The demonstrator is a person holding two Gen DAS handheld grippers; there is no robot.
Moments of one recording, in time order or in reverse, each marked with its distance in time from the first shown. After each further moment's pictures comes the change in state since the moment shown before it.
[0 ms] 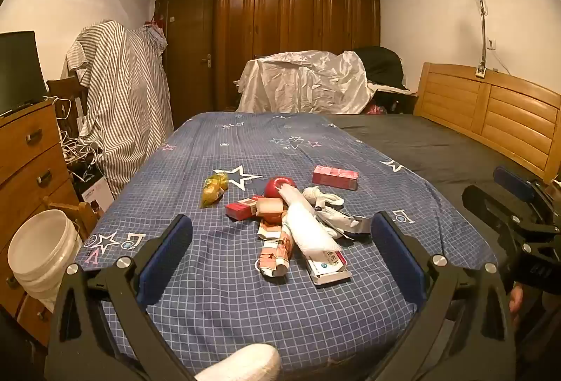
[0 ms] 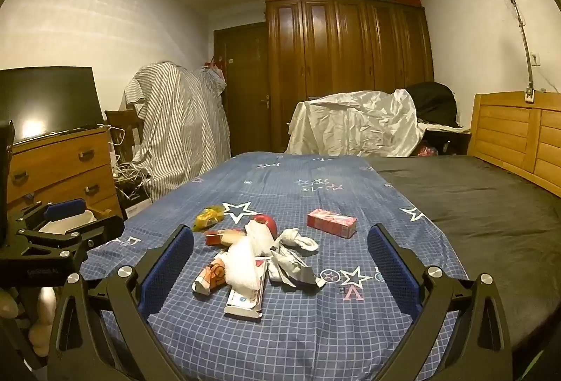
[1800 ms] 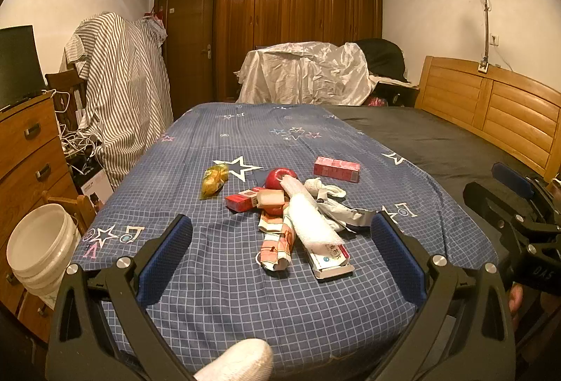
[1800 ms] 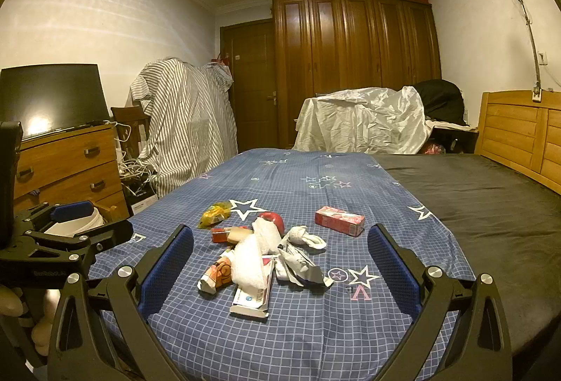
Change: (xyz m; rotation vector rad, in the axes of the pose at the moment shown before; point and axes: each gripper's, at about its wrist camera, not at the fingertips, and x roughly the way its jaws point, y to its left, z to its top) left arm 0.008 0.002 -0.009 0.000 0.032 0.003; right arm 0.008 0.005 -0.001 0.007 0.009 0.022
